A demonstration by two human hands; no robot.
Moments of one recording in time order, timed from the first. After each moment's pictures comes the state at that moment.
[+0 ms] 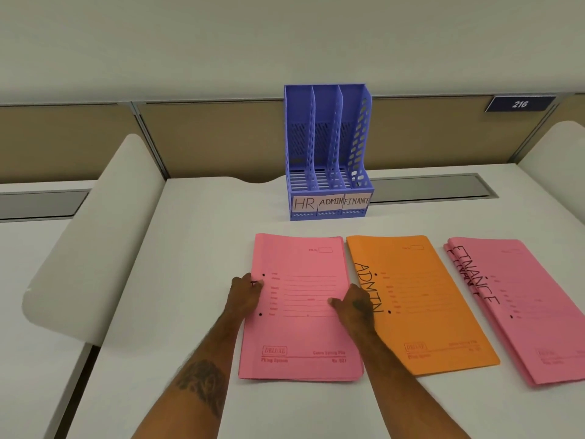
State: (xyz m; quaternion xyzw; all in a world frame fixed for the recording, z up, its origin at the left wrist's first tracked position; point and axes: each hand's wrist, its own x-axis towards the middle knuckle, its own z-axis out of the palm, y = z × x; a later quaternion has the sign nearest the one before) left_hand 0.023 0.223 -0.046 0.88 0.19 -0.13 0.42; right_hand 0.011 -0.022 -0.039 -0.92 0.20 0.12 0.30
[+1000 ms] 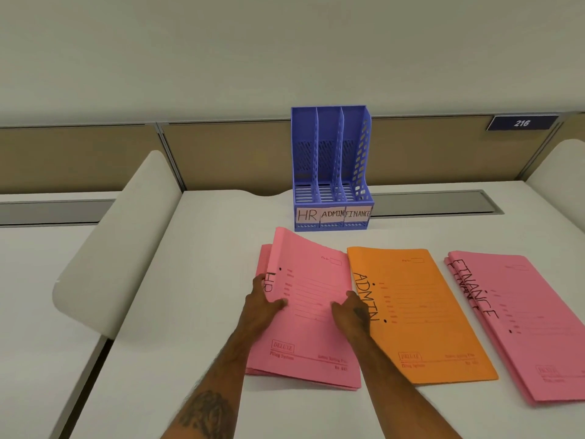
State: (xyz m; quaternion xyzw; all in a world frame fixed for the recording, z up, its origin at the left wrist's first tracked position) left_hand -0.025 0.178 -0.011 0.83 0.16 -0.07 0.53; right_hand 0.001 -0.025 -0.025 -0.88 0.23 0.14 0.38
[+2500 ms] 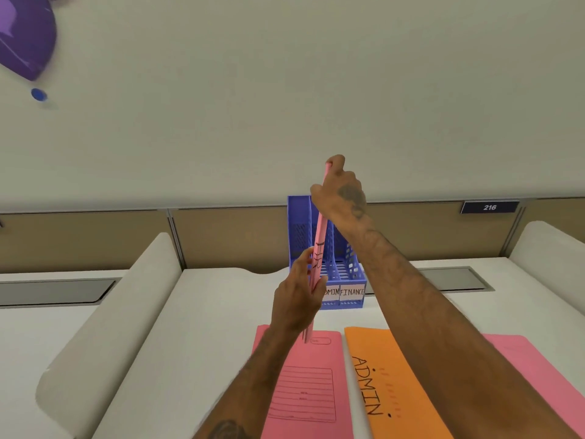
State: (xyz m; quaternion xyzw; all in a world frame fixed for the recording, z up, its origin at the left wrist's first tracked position) left_hand 0.063 0.101 0.155 0.88 -0.08 0.25 0.38; right_hand 0.134 0.006 0.335 -0.90 -0.06 -0.29 0.33
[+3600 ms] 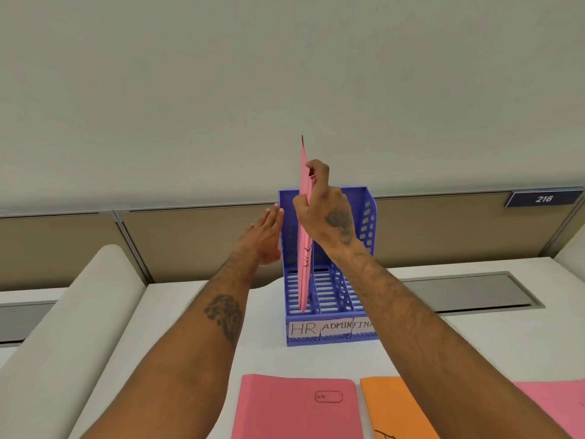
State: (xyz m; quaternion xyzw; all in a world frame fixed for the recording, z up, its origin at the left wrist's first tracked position) left_hand 0.364 0.198 0.168 0.99 -0.11 0.01 0.04; right_hand 0.327 0.043 0.240 -0.85 -0.16 -0.35 0.35
